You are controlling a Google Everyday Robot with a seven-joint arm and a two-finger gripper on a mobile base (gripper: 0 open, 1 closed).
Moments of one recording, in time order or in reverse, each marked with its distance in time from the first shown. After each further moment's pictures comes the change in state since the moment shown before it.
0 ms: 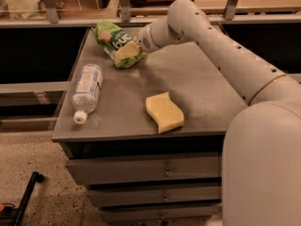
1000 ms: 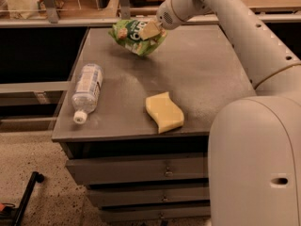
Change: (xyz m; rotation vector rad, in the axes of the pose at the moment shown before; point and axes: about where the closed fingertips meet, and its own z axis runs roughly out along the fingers) arm -0.020 -0.045 -0.083 0.046 0.113 -0.064
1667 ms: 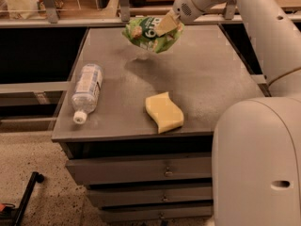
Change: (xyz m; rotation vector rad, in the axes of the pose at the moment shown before) arm 0.017 -0.011 -0.056 0.007 0.067 -0.015
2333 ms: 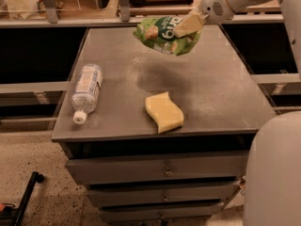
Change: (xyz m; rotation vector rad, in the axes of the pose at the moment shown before) arm 0.033 0.019 -0.070 -0.091 -0.071 -0.004
